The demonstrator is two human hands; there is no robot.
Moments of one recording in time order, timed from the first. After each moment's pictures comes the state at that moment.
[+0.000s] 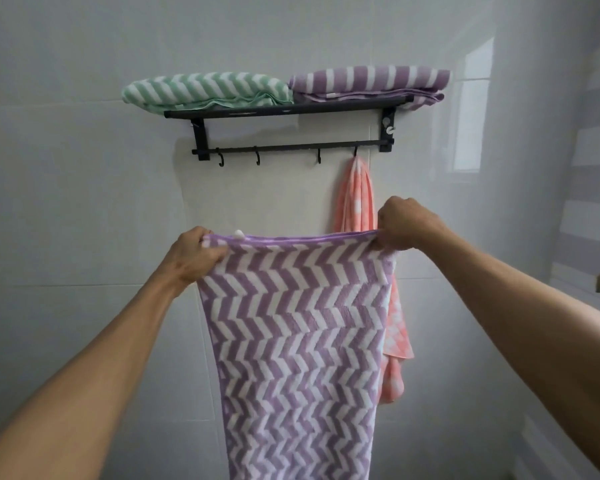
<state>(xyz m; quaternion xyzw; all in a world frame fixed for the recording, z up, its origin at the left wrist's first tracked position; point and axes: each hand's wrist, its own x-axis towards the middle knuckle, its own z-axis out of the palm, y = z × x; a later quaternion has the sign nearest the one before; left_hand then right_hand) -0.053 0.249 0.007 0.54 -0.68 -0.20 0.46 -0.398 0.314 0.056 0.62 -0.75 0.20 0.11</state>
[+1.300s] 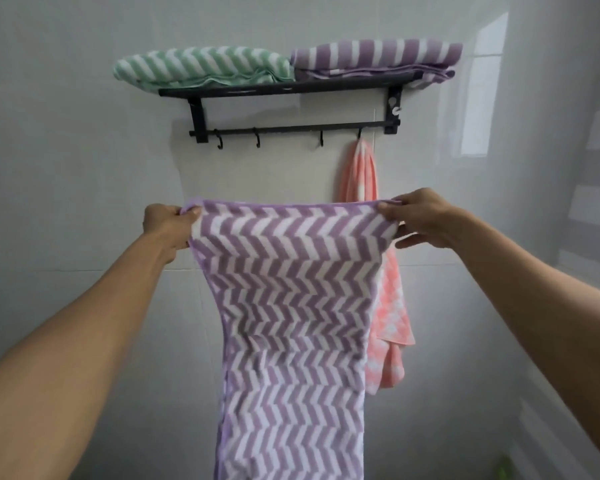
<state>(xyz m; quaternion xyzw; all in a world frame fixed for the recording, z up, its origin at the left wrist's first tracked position) -0.039 0.212 0.024 0.54 -0.49 -0.28 0.62 -0.432 0.303 0.039 0.57 -0.59 0.50 -0.29</state>
